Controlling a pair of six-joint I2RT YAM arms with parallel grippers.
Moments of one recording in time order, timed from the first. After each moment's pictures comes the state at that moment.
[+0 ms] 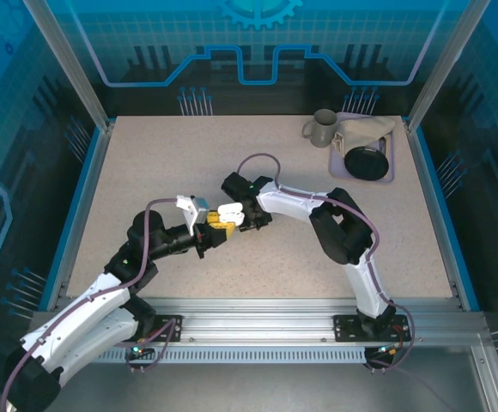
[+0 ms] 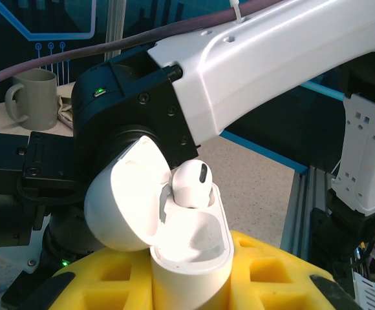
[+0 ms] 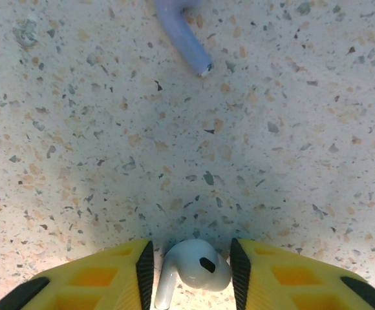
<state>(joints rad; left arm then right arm) -0.53 0.73 0.47 0.15 0.55 -0.19 0.81 2.16 1.61 -0.83 0.10 0.53</state>
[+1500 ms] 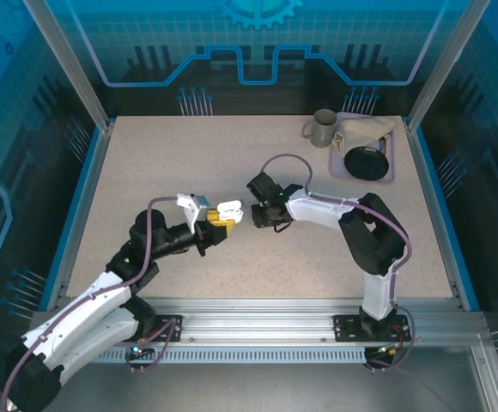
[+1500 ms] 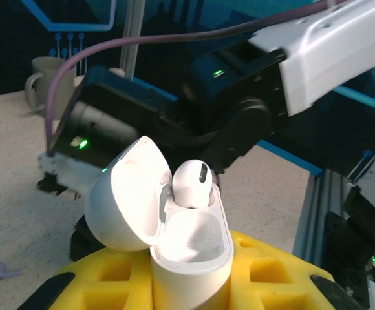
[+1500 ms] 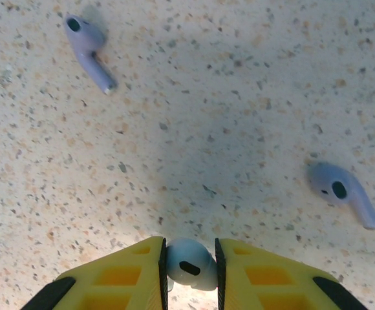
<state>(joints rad) -0.53 0.76 0.47 0.15 0.49 -0.21 0.72 1.90 1.24 -0.50 0.07 0.53</state>
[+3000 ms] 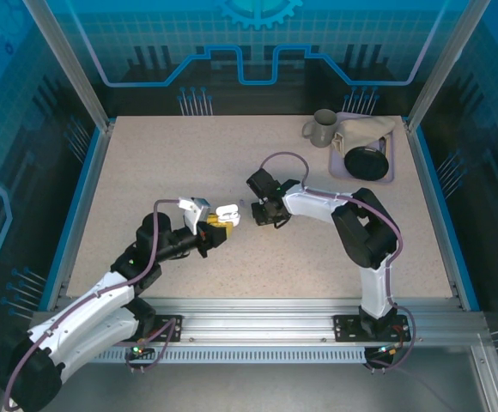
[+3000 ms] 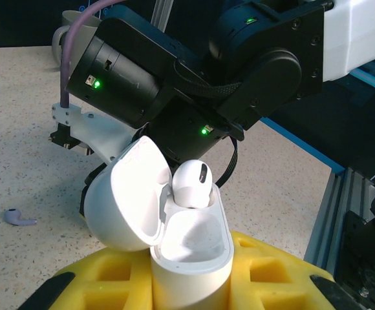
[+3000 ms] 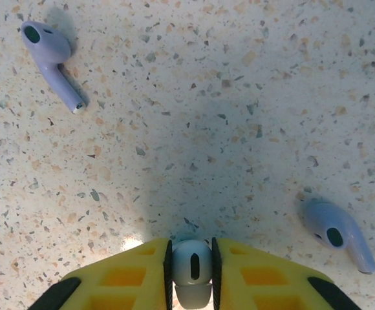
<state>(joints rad) -0.52 0.77 0.41 0.15 0.43 -0.27 0.69 1.99 1.32 -0.56 0.07 0.47</state>
